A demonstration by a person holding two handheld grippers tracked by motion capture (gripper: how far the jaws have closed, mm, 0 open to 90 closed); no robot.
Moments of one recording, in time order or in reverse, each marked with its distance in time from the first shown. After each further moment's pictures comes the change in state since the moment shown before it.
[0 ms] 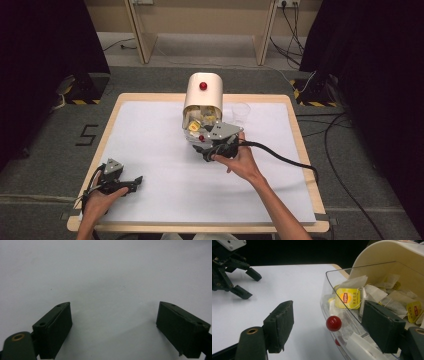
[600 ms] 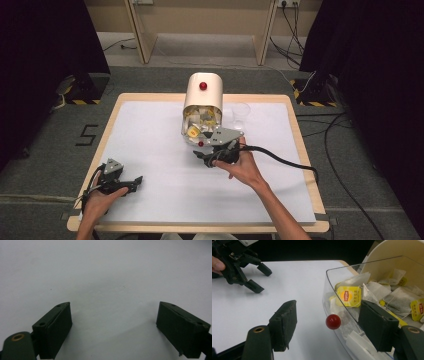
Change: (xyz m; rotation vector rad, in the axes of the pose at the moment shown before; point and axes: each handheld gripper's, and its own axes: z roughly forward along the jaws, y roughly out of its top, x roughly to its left) left arm 0.000 0.000 0.000 0.000 -0.002 0.000; right arm 0.012 -0.002 -0.009 0.028 0.035 -0.002
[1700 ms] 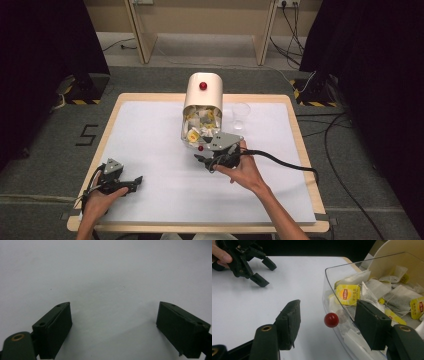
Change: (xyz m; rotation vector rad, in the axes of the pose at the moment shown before) left arm 0.000 0.000 0.000 0.000 0.000 0.000; right arm 0.010 -0.002 -0.006 0.028 0.006 -0.023
